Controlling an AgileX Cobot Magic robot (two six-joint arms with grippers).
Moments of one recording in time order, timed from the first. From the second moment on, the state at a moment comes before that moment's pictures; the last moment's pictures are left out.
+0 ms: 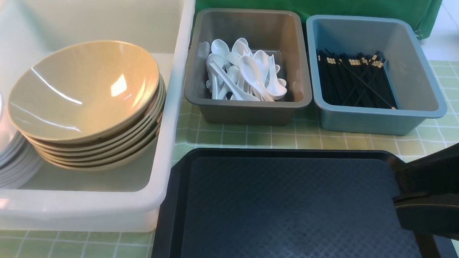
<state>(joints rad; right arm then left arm) 0.36 0.86 -1.06 0.81 1.03 -0.84 0.73 1.20 -0.75 -0.74 0.57 0.26</state>
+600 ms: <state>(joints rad) 0.36 0.86 -1.06 0.81 1.03 -0.84 0.70 1.26 -0.75 -0.77 0.59 0.25</state>
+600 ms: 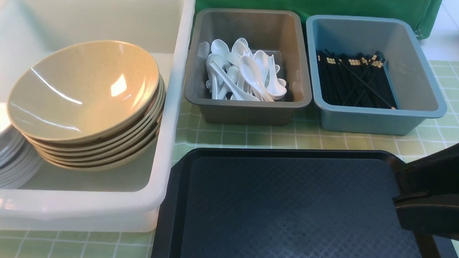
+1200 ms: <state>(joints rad) 0.36 0.86 -1.06 0.81 1.03 -0.84 0.61 1.07 -0.91 -0.43 0.72 0.12</state>
